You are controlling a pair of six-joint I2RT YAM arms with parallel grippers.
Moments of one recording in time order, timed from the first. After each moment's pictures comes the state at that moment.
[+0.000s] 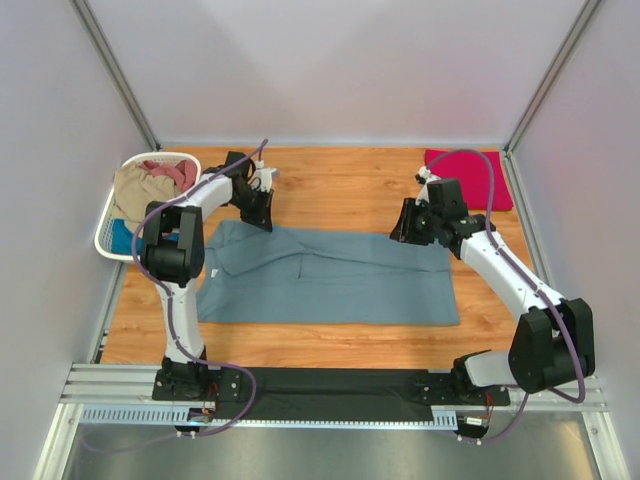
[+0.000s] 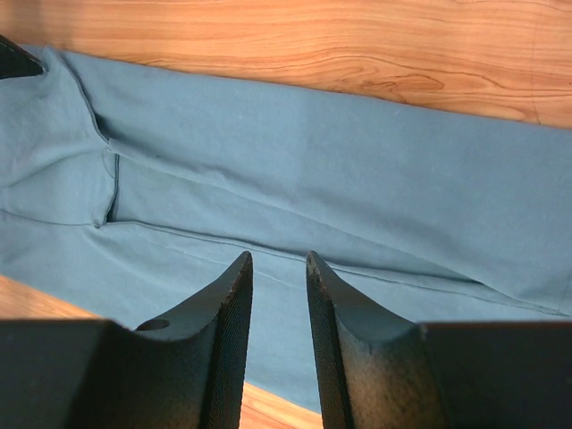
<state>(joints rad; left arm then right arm) -0.17 2.10 1.57 -0.69 0.47 0.14 0.27 1.36 1.02 -0.45 -0.21 0.38</state>
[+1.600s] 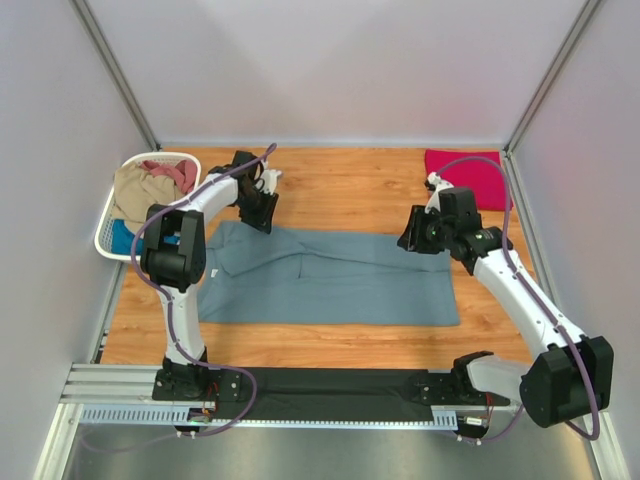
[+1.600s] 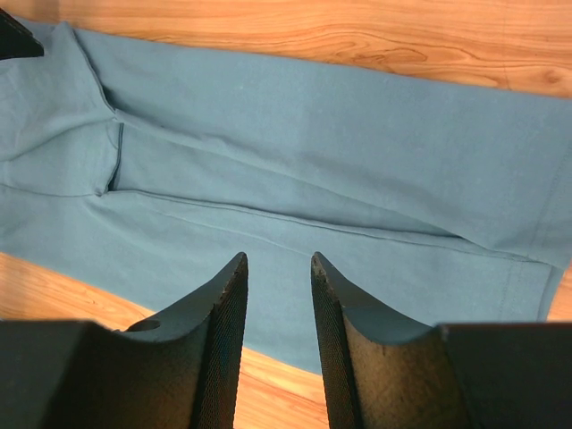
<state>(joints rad) -0.22 2.05 1.56 -0.73 0.26 0.16 0.27 1.19 0.97 -0.55 -0.20 0.34</state>
